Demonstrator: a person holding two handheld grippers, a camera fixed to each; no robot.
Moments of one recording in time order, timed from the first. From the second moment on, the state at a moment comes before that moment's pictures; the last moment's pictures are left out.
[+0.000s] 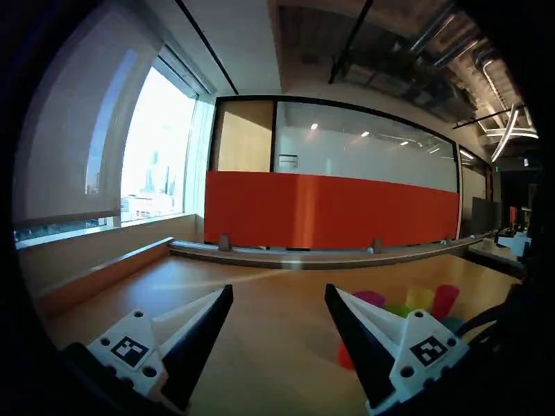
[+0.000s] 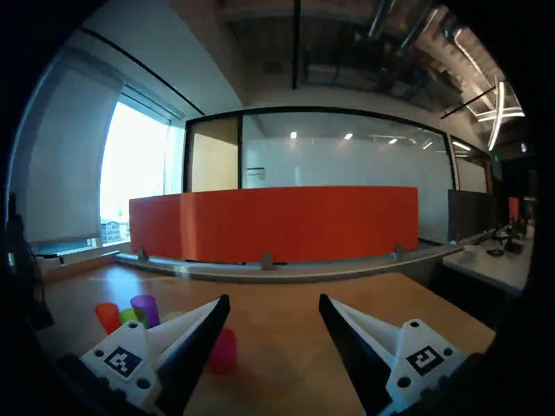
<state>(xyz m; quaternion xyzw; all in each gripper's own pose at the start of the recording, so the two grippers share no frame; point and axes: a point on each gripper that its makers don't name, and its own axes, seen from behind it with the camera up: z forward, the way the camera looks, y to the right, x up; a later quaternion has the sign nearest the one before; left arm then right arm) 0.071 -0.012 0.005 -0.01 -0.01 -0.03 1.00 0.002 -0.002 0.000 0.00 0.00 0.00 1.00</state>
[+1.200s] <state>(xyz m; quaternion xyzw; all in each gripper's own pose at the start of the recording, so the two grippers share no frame) 0.206 0.050 0.020 -0.16 -0.02 0.02 0.99 0.091 -0.063 0.005 0.14 -0.02 -0.02 0.99</state>
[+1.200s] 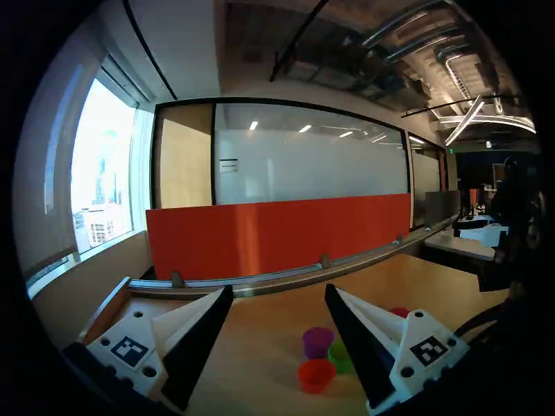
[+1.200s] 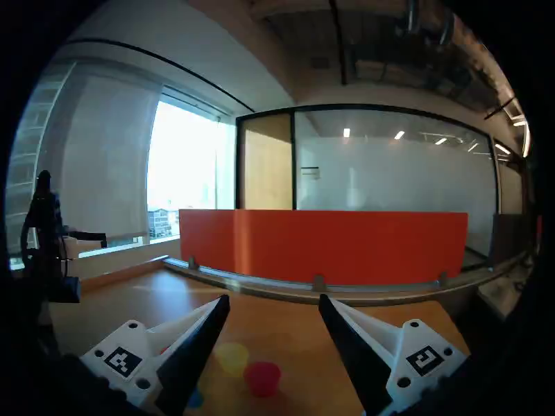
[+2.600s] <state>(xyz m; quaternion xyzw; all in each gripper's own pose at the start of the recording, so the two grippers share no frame) 0.166 0.115 -0.014 -0.36 -0.11 0.08 0.92 0.064 -0.140 -0.041 0.35 -0.13 -0.08 0.93</state>
